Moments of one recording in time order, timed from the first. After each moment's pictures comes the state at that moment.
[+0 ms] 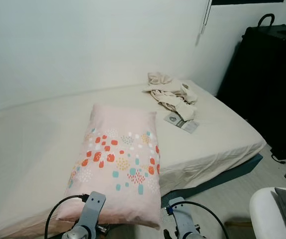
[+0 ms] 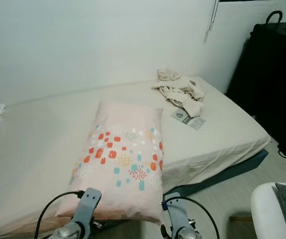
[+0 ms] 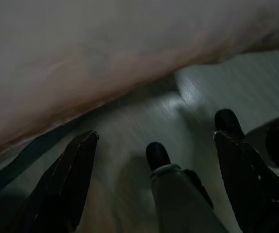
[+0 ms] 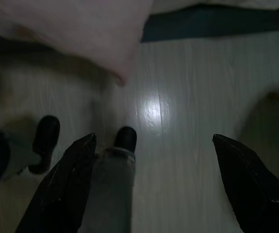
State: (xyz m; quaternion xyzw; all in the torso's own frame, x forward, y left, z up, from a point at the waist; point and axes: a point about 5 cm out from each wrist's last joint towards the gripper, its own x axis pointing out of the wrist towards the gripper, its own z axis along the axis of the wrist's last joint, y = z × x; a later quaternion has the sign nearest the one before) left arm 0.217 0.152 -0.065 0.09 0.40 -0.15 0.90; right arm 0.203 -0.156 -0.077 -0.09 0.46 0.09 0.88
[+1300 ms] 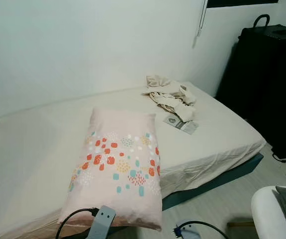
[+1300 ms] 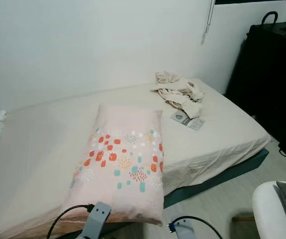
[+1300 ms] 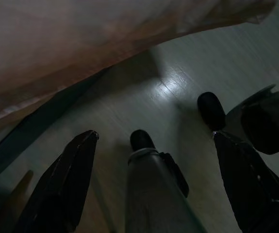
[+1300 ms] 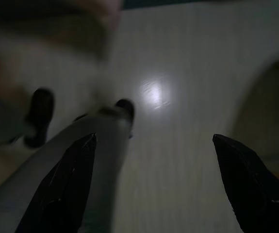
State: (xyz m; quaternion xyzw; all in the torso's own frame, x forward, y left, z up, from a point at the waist) left arm 0.190 0.124 -0.080 0.07 0.42 -0.17 0.89; right arm 0.163 -0.185 -0.093 -0.11 0.49 0.07 0.86
